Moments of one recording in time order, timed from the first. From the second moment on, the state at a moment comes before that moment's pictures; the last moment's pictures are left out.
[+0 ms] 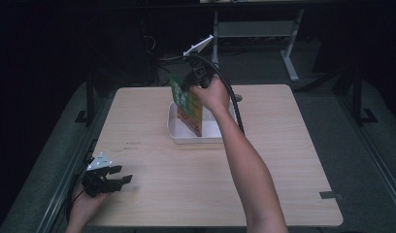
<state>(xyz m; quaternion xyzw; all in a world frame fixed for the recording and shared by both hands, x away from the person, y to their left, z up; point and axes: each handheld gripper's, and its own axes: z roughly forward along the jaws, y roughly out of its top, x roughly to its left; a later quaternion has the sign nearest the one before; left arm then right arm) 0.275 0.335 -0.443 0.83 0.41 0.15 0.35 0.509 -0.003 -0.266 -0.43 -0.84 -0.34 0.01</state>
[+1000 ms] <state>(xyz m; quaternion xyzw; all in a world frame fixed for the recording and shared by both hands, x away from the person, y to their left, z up) 0.275 0.332 -0.444 0.83 0.41 0.15 0.34 0.476 -0.025 -0.262 -0.40 -0.84 -0.36 -0.01</state>
